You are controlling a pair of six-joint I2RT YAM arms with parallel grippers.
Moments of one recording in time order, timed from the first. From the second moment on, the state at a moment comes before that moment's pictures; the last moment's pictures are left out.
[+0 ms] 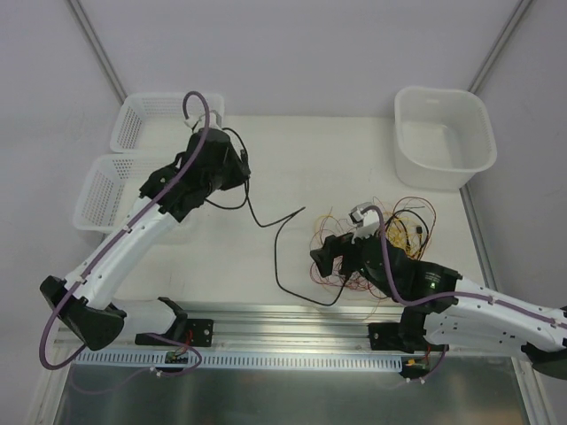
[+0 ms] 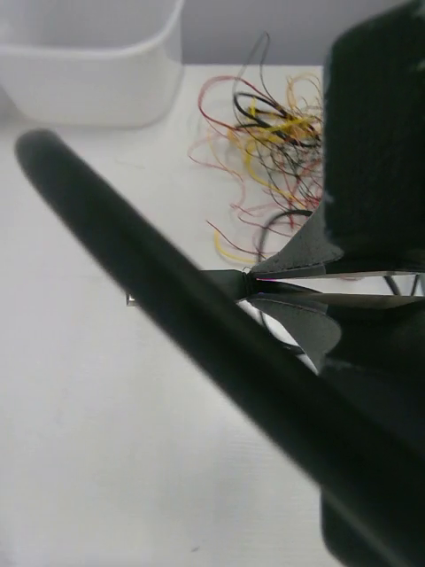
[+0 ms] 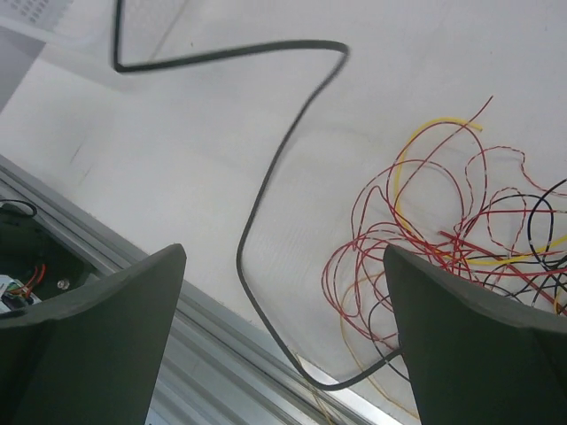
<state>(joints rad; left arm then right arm) -0.62 1.25 1.36 -0.72 -0.27 -0.78 1.22 0.75 0.72 -0.43 0.51 0.55</state>
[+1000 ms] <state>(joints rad) -0.02 1.34 1.67 -0.88 -0.42 -0.44 1.22 0.79 0.71 -0.51 0.48 0.48</state>
